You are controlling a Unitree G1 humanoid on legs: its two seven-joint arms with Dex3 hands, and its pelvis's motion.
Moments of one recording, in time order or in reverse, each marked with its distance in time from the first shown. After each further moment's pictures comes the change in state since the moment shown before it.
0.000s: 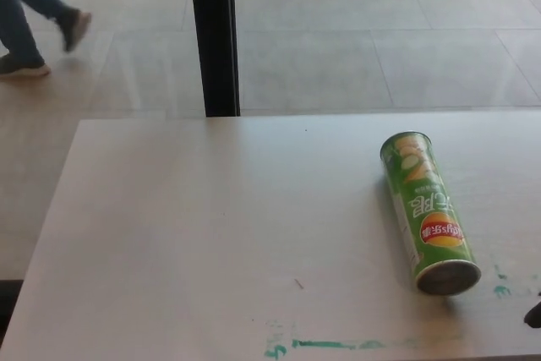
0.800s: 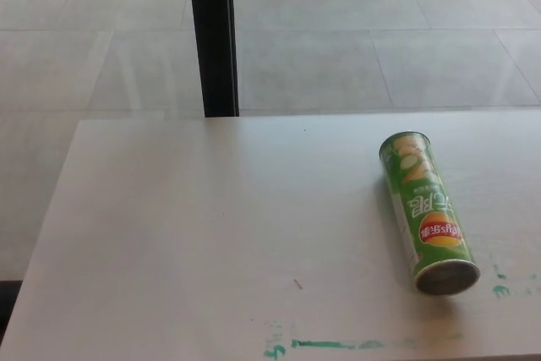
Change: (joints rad) left_arm -0.003 -0.002 0.000 0.000 0.000 0.000 0.000; right_arm -0.163 0.200 -0.458 0.595 0.291 -0.066 -0.082
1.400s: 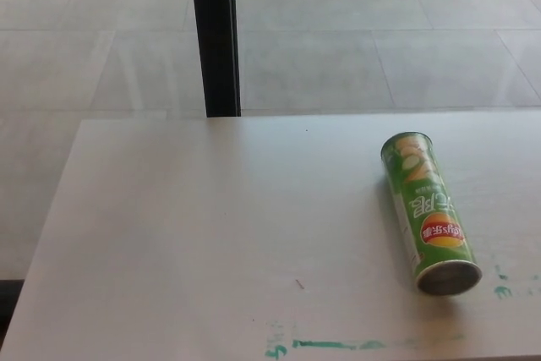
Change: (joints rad) left_arm -0.009 -0.003 -0.001 0.000 0.000 0.000 0.000; right_arm -0.169 0.084 -0.228 0.621 0.181 -0.041 -0.097
